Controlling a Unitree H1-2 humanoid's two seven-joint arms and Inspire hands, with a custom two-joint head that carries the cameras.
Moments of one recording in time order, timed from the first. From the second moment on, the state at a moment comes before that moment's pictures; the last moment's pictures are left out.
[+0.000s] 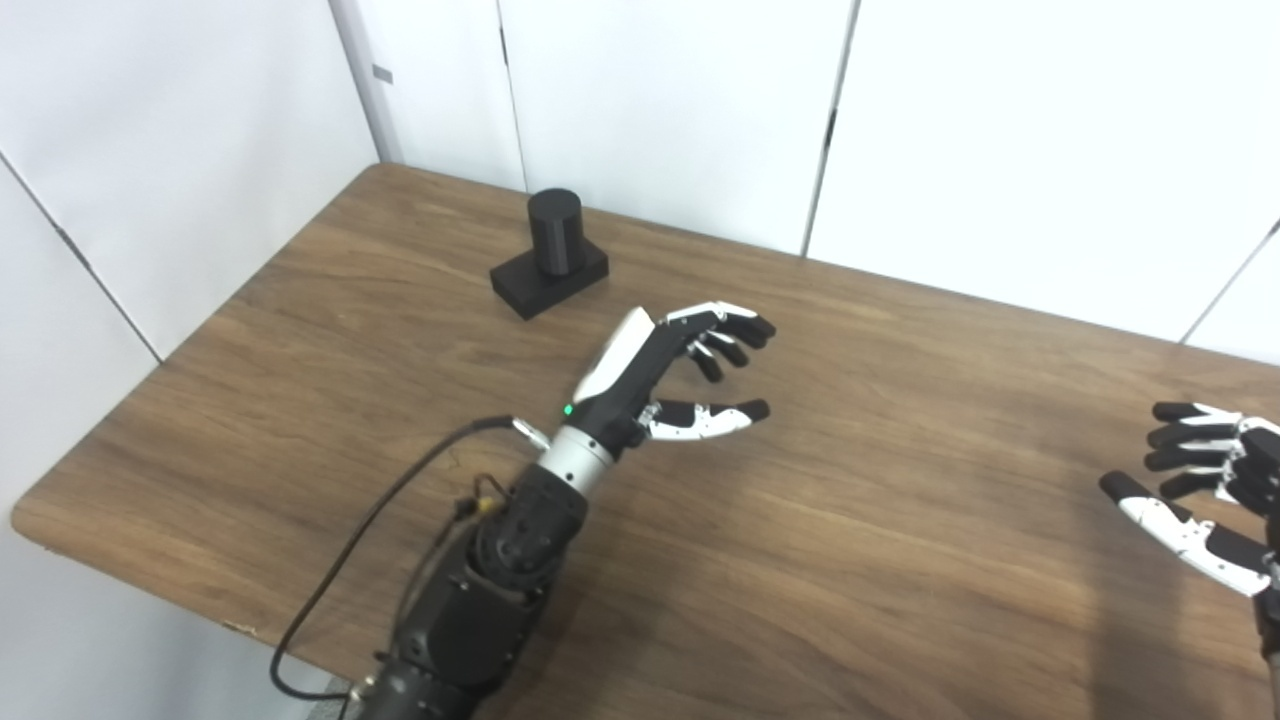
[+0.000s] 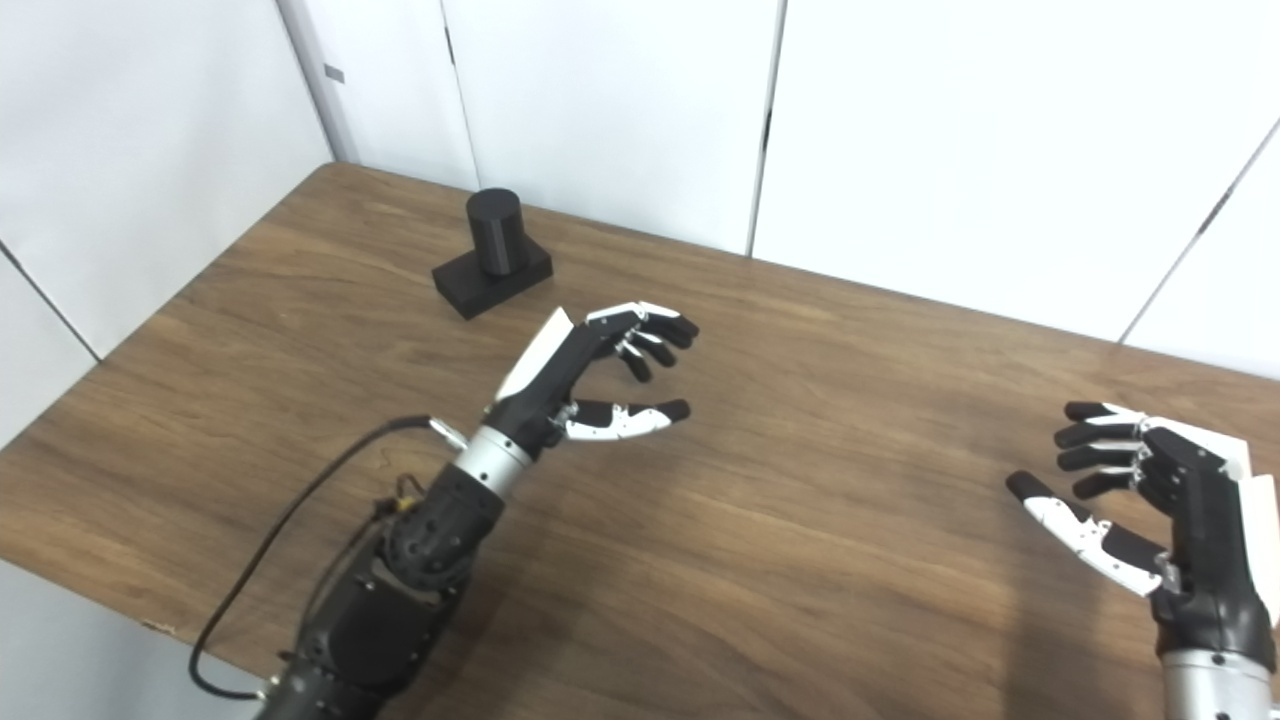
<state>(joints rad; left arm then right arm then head) -0.12 0.18 -0.05 -0.04 0.40 -0.22 -0.05 -0.06 -0.21 -0.05 -0.29 -0.24 0.09 0.00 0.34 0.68</state>
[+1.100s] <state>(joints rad) -0.26 0.35 0.10 -0.08 0.57 0.05 0.00 -0.06 -0.19 -0.05 -0.32 -0.24 0.15 0.01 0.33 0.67</state>
